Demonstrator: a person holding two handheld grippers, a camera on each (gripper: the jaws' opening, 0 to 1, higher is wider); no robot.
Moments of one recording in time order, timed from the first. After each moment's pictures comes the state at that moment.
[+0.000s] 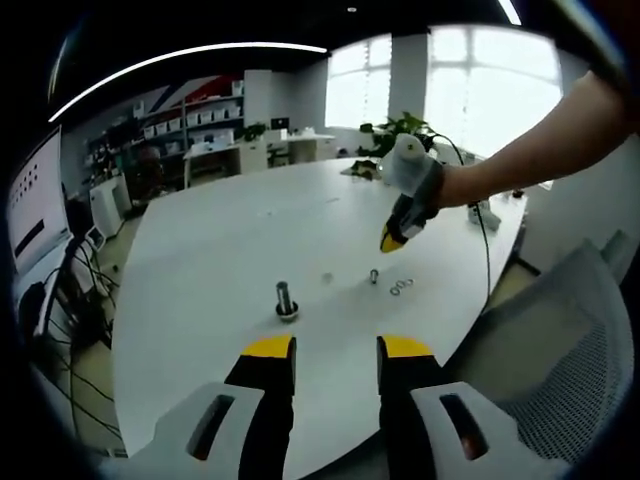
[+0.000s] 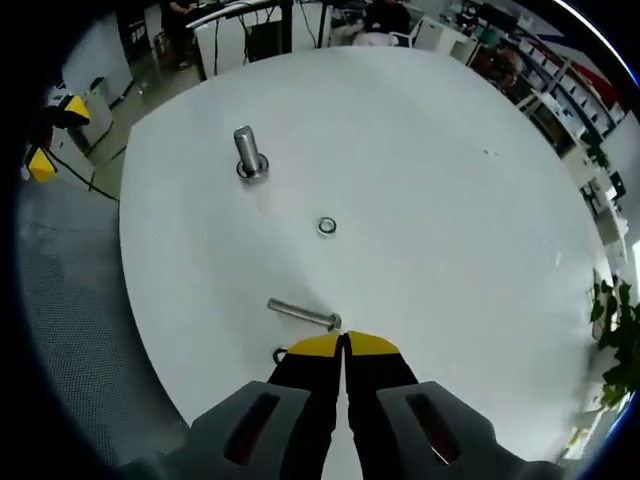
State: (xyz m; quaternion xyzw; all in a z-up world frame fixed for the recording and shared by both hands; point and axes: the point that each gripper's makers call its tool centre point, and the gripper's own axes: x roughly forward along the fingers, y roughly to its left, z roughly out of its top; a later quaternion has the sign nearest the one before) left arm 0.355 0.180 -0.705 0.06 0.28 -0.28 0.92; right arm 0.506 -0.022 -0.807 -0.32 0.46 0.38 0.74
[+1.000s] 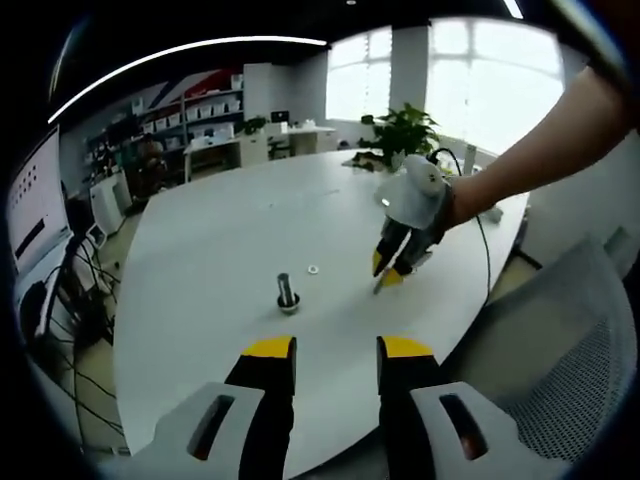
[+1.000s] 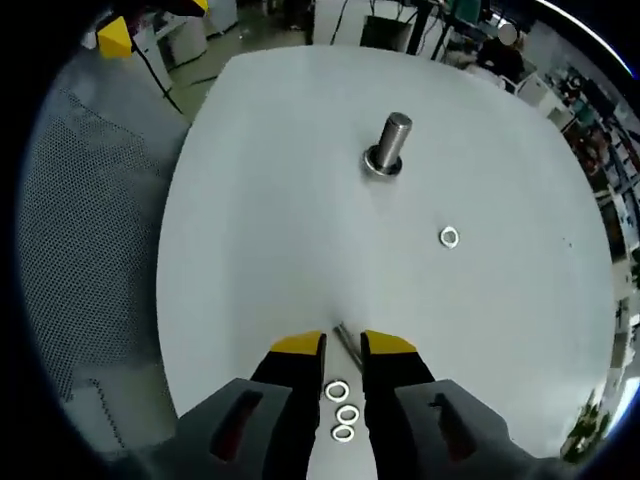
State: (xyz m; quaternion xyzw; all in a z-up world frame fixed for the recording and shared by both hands) left arm 0.354 0.183 -0.712 0.07 0.29 -0.28 0.91; right arm 0.458 0.031 -0.852 -0.43 0.40 0.54 0.60
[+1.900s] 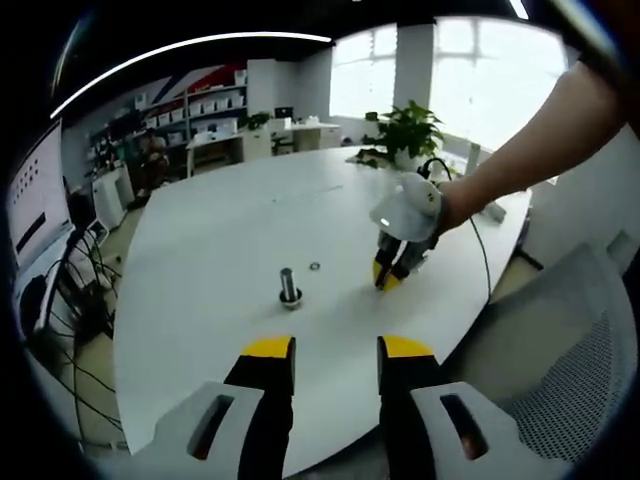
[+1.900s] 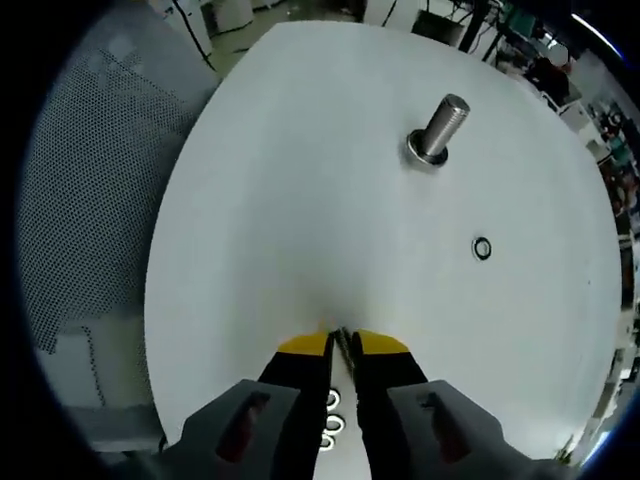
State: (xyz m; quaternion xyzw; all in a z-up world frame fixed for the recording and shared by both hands) left arm 0.354 0.185 -0.715 0.06 0.30 -0.27 0.91; right arm 0.457 0.025 -0.870 -0.49 0.37 0.58 0.54
